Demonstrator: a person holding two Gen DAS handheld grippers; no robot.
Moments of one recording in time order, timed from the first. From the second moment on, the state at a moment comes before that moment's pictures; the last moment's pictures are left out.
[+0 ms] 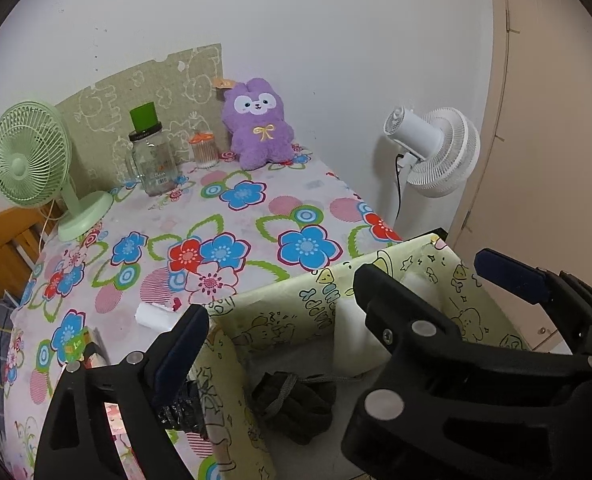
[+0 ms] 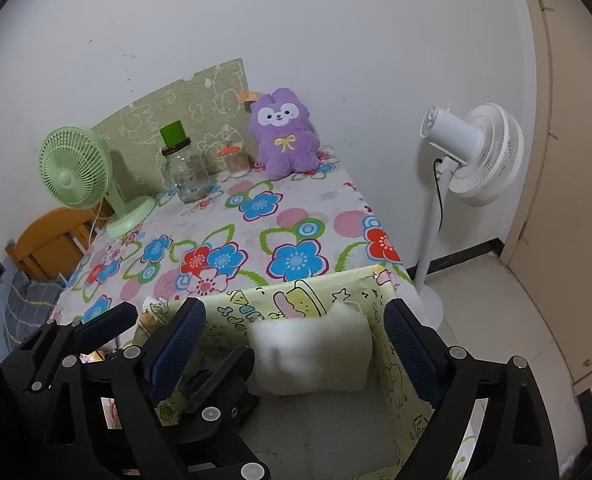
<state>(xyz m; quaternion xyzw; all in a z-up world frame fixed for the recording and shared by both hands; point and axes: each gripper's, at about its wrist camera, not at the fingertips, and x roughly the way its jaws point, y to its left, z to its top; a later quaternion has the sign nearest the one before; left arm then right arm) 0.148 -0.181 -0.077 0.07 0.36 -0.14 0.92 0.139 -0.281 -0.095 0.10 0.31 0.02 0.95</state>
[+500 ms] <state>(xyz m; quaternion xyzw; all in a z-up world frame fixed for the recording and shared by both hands) 0.126 -0.164 -0.059 0.07 0.33 -0.14 0.93 0.115 -0.264 -0.076 0.08 0.29 0.00 0.95</state>
